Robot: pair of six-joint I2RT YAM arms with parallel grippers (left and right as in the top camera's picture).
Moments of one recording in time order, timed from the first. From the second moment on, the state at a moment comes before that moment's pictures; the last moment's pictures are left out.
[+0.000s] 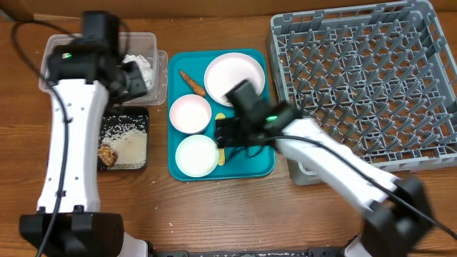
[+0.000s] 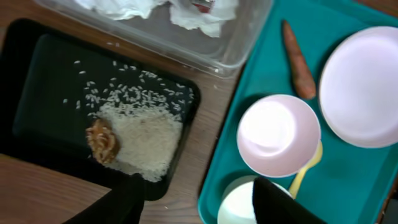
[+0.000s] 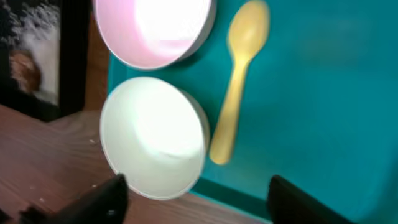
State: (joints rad) left arm 0.02 1.69 1.80 -1.33 -0.06 -0.37; right arm 0.74 1.76 1.37 -0.76 -0.18 0.62
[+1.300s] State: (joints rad) left arm 0.06 1.70 1.80 -1.36 -0.07 -0.39; right arm 0.56 1.75 1.57 -0.36 1.23 0.44
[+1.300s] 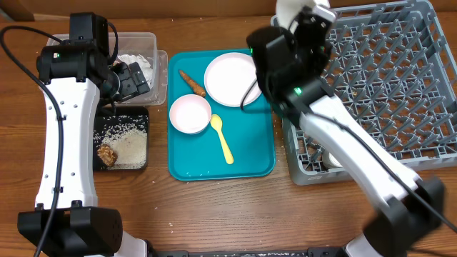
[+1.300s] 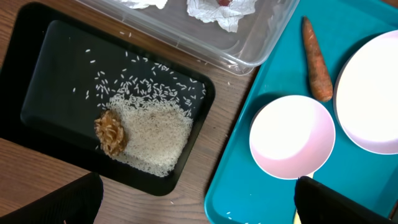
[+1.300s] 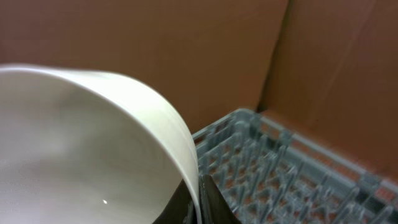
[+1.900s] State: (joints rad) left arm 0.06 1.70 1.80 -1.36 -0.07 -0.39; right arm 0.39 2.19 1.55 0.29 1.25 -0.40
